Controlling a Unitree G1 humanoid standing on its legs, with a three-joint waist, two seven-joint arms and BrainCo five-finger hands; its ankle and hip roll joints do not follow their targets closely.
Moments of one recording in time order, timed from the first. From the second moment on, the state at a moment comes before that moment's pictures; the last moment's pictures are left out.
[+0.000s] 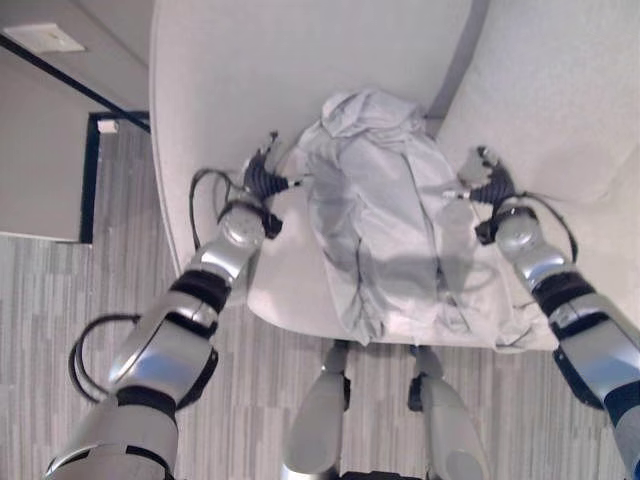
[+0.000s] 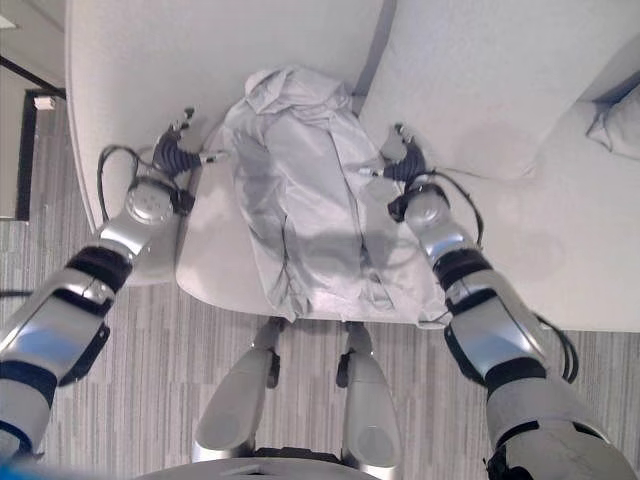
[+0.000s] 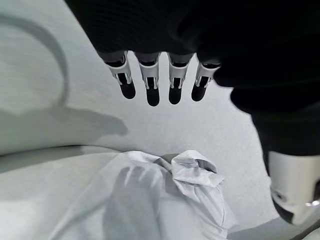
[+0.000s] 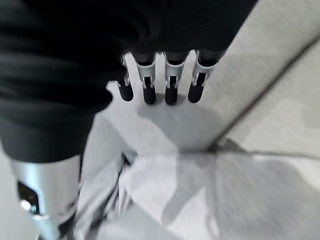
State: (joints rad) left arm -1.05 0.56 -0.58 0.97 -0.15 -0.16 0.28; right arm -1.04 -0.52 0.53 0.98 0.18 -0.11 -0.28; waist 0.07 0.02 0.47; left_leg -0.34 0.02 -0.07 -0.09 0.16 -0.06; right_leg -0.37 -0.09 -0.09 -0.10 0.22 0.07
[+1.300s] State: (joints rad) left arm -1.24 0.53 -0.70 1.21 -0.15 -0.11 0.28; right arm -1.32 -0.44 0.79 1.09 0.15 -0.12 -0.38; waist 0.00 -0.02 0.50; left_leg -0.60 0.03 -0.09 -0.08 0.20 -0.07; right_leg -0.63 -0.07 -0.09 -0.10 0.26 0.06
